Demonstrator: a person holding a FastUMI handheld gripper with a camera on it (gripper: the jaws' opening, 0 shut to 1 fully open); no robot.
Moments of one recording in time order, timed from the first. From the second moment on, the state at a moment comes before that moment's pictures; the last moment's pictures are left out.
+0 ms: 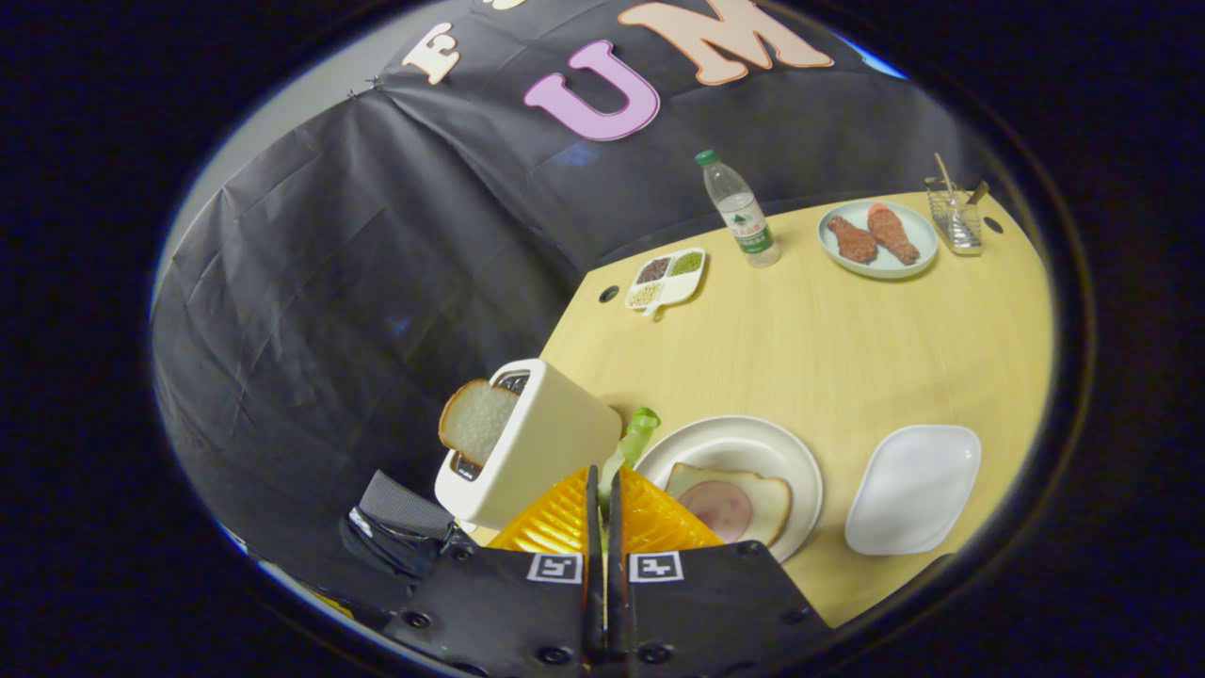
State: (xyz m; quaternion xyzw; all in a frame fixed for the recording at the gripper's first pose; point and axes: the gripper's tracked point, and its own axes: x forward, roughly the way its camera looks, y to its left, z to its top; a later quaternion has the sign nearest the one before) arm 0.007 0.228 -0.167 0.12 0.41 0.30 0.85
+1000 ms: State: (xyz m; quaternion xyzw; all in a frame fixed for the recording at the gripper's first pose) arm 0.025 0.153 -0.286 0.04 0.50 0.12 0.86
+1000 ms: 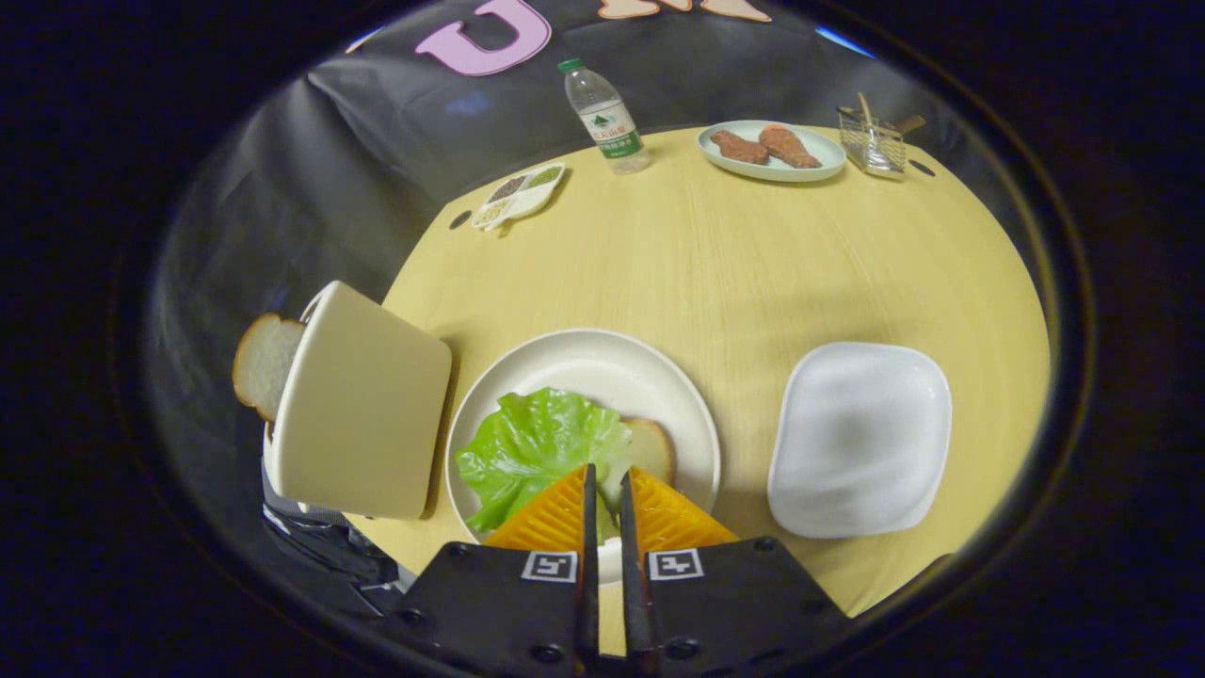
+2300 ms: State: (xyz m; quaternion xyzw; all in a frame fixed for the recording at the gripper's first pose) arm 0.000 0.356 -0.147 0.21 0.49 0.26 0.80
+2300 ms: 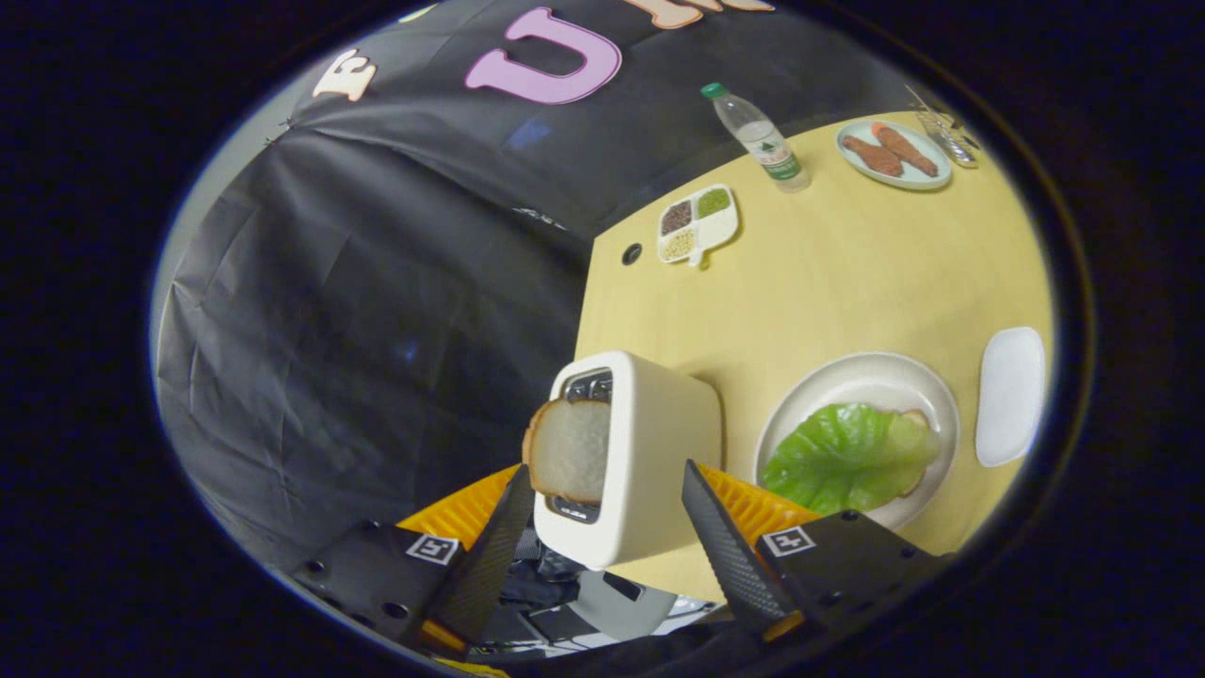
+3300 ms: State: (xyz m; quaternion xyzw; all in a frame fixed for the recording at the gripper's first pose) arm 0.000 0.418 -0.195 -0.01 0.44 0.27 0.86
